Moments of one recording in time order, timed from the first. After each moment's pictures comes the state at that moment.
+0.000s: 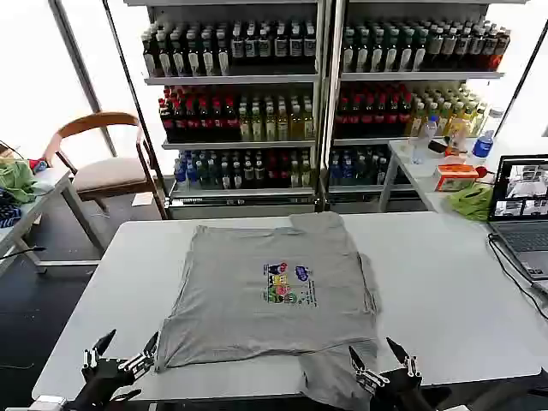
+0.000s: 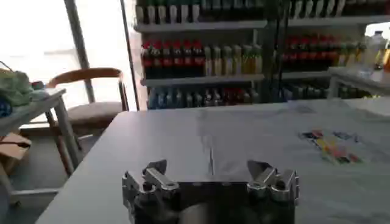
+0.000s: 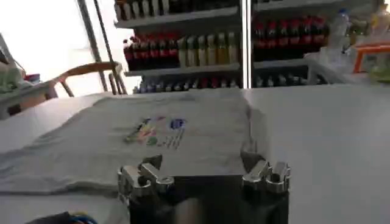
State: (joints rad) left arm 1.88 -1.27 -0.83 -2.36 -0.40 0.45 0.05; right arm -1.90 1.15 0.57 2.35 0.42 -0.37 0.11
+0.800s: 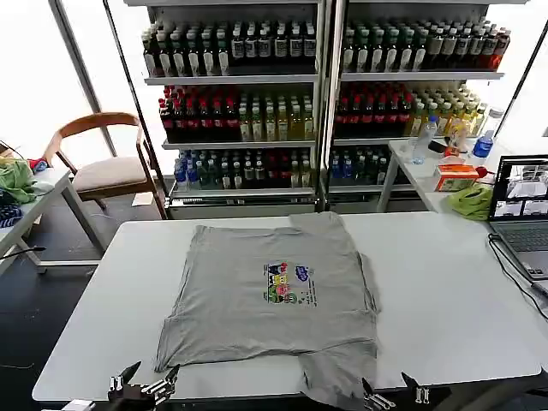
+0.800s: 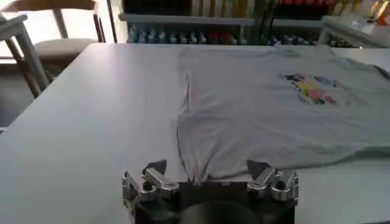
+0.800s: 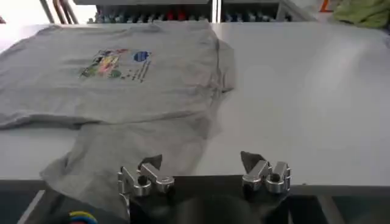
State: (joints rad) left arm 1.85 -1.22 -0.71 -2.30 -0.47 0.56 -0.01; right arm -1.89 1.19 0.49 2.34 0.39 -0.55 0.22
